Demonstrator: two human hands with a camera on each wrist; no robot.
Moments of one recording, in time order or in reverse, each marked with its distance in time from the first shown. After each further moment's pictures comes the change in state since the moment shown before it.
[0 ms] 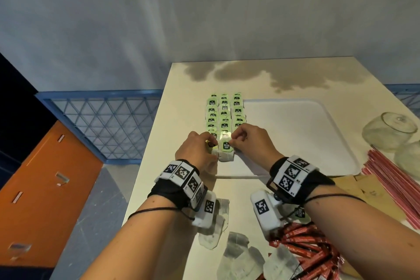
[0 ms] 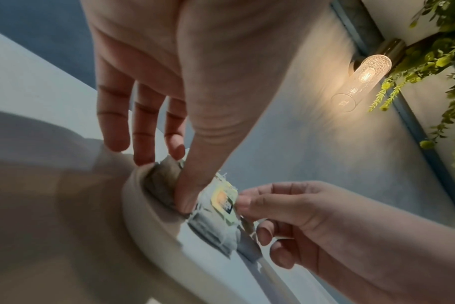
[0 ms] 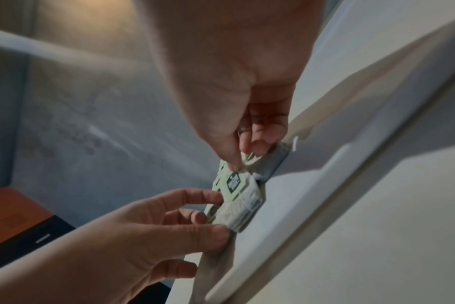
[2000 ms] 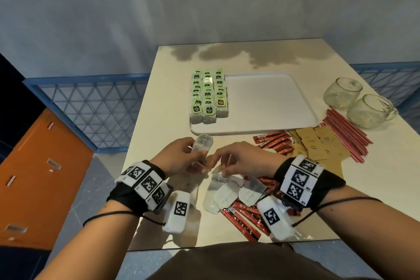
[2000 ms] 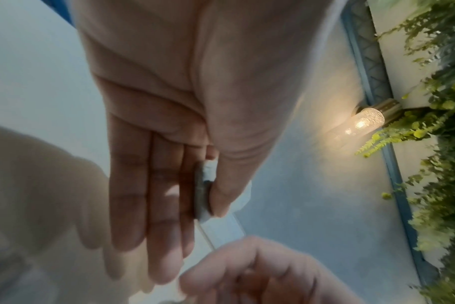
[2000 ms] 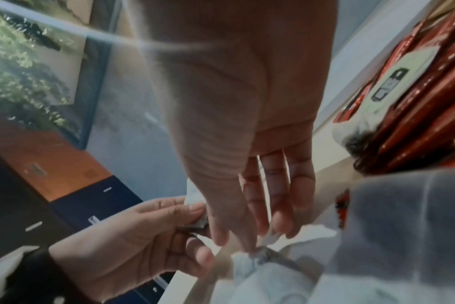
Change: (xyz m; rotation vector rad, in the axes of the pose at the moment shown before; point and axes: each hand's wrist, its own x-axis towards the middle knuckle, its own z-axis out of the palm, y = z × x) left_hand -0.131 -0.014 0.008 -0.575 -0.348 0.030; right_hand -0.153 -0.012 -0.022 -0.120 -0.622 -0.168
